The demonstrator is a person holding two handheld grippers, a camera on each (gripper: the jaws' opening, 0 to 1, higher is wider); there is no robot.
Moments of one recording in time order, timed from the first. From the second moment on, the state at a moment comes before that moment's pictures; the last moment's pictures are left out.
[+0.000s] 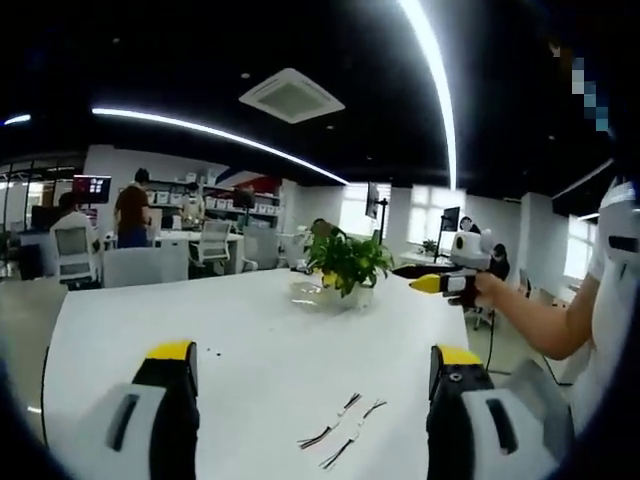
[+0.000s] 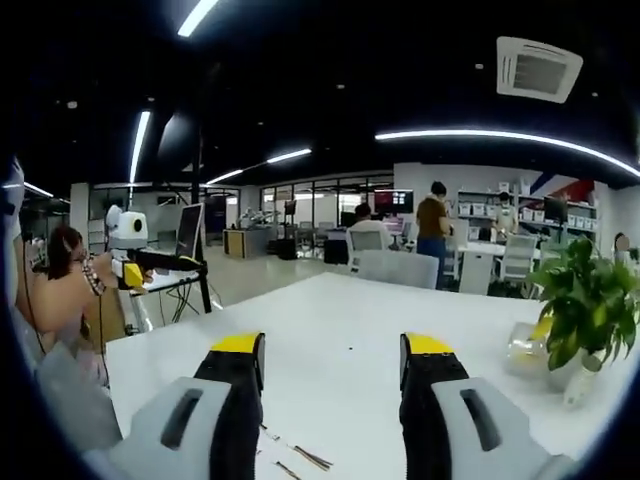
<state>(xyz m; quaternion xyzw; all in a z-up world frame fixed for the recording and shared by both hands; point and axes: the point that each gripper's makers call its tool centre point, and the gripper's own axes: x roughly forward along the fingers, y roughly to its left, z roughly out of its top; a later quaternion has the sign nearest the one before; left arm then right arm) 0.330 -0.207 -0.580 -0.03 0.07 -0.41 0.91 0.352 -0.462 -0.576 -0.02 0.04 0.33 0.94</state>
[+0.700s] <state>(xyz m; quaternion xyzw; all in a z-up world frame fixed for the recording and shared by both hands) 0.361 -0.237 -0.582 -0.07 -0.01 -0.45 0.89 0.358 -0.426 -0.585 -0.02 0.00 0.43 0.90</state>
